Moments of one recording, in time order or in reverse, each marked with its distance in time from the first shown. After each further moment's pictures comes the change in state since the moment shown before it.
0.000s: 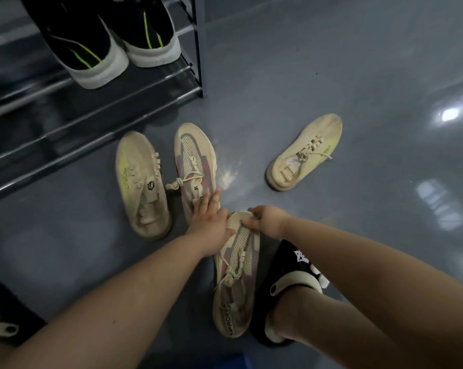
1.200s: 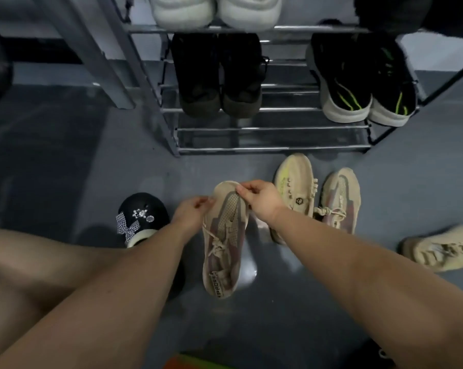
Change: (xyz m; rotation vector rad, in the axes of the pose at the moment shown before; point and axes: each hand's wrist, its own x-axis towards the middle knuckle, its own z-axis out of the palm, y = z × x) left_hand -0.190 -0.249 -0.016 -1.247 0.661 -0.591; right_hand 0.001 -0.303 0.121 0.359 0.091 -0.476
